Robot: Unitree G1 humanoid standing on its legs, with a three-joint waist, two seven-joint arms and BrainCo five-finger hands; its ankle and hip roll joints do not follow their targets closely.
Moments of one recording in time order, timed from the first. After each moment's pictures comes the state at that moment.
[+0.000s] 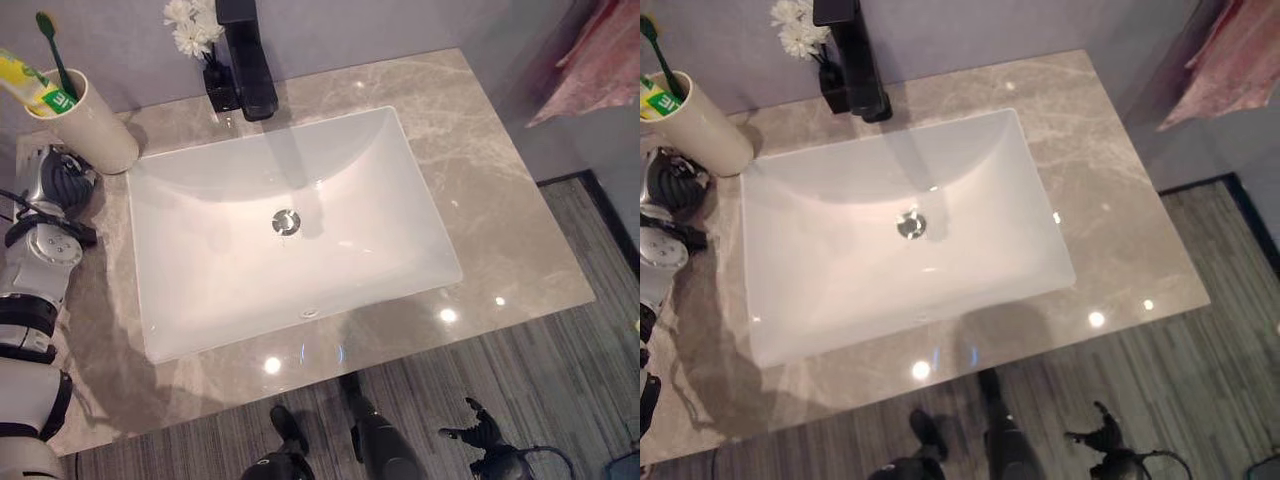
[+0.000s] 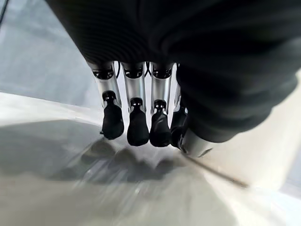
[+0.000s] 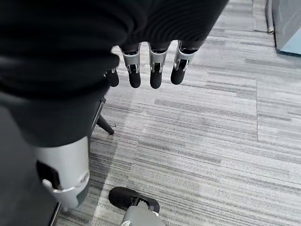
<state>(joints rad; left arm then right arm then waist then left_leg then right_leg) -0.86 0.98 -0.33 0.97 0.08 -0.21 0.38 0.06 -0.42 0.28 0.95 -0.05 -0.15 -0.23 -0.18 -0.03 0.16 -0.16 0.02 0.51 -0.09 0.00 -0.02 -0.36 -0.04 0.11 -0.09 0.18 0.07</state>
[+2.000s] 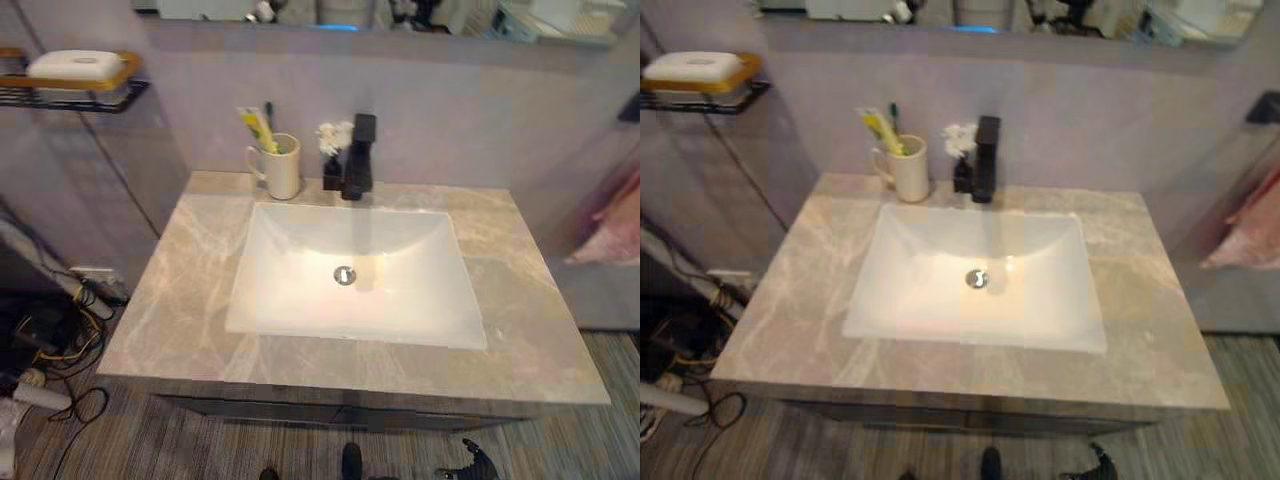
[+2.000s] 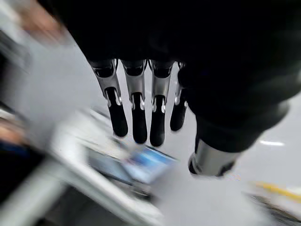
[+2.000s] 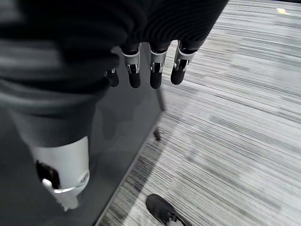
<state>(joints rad) 0.12 0.72 0.49 0.92 -0.01 -0.23 0.71 0.12 -0.35 0.27 1.08 -0.09 -0.14 -0.24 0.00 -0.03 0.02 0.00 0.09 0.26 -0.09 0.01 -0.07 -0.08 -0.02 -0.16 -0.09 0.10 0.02</state>
